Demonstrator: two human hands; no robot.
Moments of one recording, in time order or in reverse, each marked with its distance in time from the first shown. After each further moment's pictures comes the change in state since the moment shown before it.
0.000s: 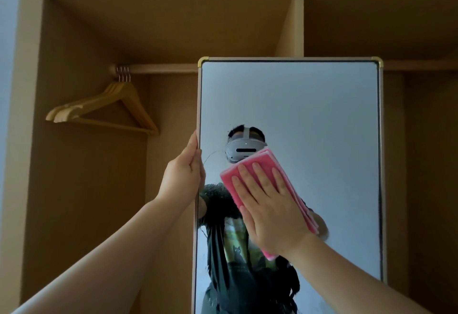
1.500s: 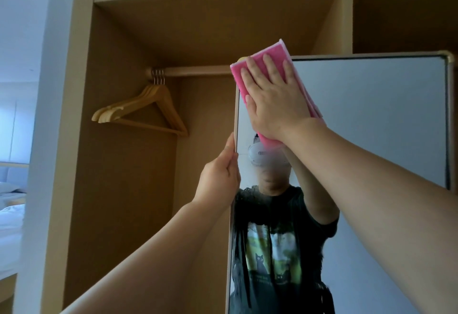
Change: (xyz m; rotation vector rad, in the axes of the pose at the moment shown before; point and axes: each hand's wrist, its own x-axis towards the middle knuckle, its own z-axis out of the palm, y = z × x) left_hand 0.006 -0.012 -0.002 -0.018 -0.031 0.003; right_hand 0.196 0.042 -0.057 -0.121 0.125 0.139
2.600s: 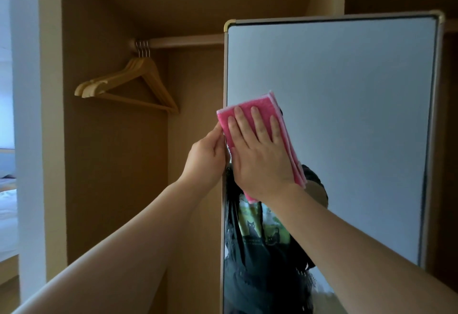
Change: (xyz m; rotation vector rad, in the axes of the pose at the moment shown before) left_hand -0.017 -0.002 -0.009 0.009 -0.097 0.005; right_hand -0.130 -0.075 0.019 0.112 -0.075 0.032
